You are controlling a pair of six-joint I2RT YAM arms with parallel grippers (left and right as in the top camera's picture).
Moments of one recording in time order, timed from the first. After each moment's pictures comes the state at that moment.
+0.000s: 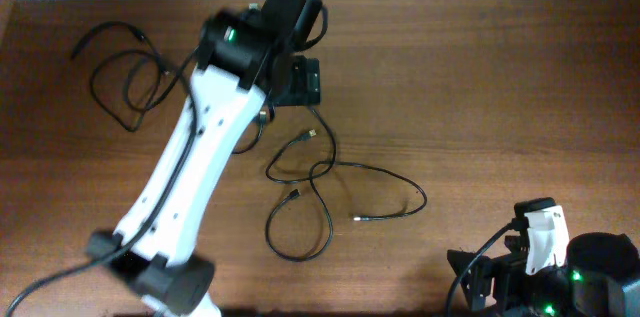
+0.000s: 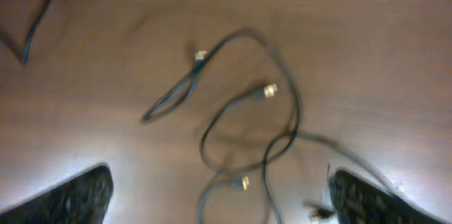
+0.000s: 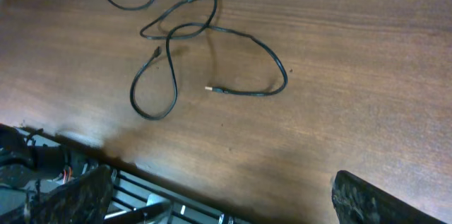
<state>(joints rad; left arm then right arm) -0.46 1.81 2.07 -1.50 -0.23 -0.49 0.39 0.58 1.17 -1.41 -0.17 0.31</state>
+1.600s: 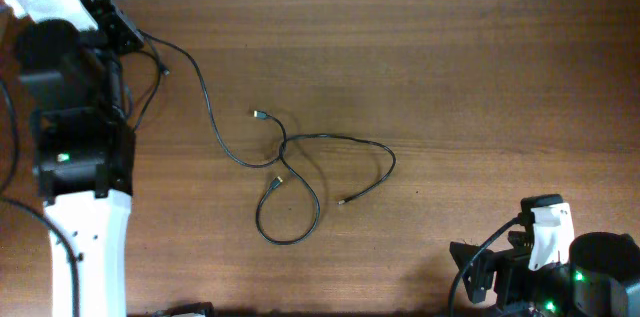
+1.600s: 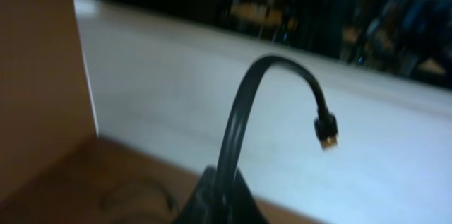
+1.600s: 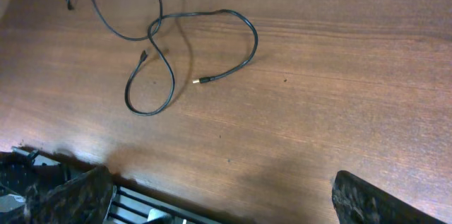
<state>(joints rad) 0.14 1.26 1.39 -0.22 -0.18 -0.18 0.39 0.58 1.18 -1.38 -0.14 0.35</state>
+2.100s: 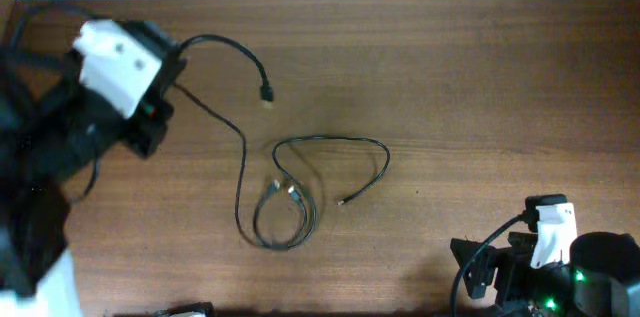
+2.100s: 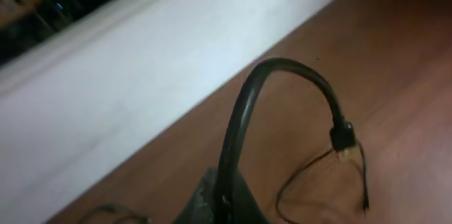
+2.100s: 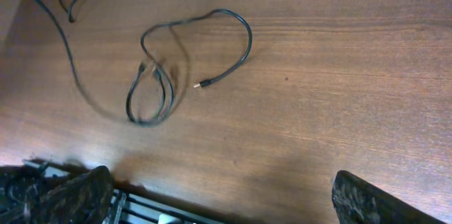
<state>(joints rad) 0.14 1.31 2.07 -1.29 0.60 0.63 0.39 0.58 1.18 -1.37 -0.13 0.42</state>
